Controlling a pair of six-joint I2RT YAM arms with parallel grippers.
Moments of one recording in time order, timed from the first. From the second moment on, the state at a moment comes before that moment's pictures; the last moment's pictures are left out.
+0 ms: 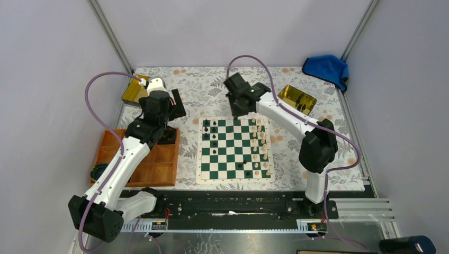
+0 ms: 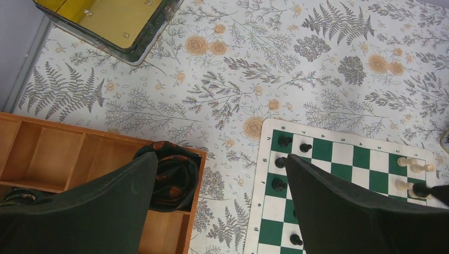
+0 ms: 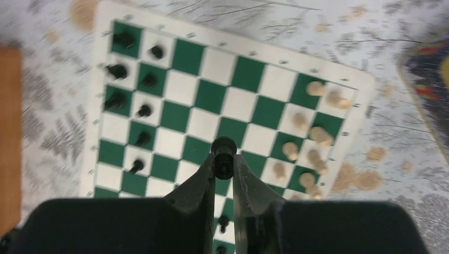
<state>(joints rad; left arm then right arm) -0.33 1.08 1.03 -0.49 -0.40 -0.38 0.69 1.92 1.75 -0.86 0.20 0.38</state>
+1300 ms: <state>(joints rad) -0.30 1.00 1.08 -0.58 -0.51 -0.38 1.09 2.20 1.94 -0.97 0.00 0.21</state>
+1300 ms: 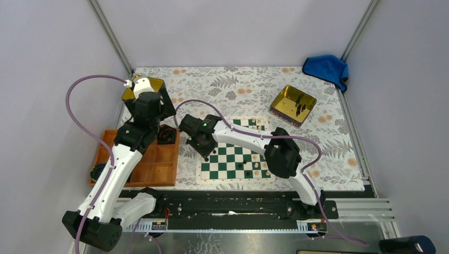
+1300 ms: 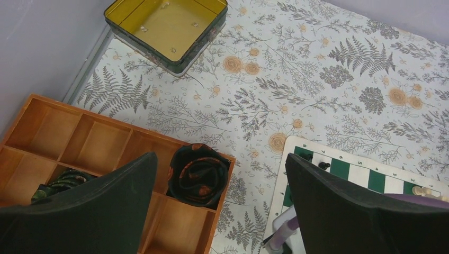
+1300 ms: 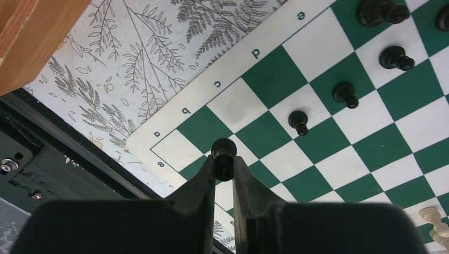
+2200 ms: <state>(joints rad) -0.30 0.97 1.08 -0.59 -0.51 -0.38 1.14 2.27 1.96 -0.98 0.00 0.17</state>
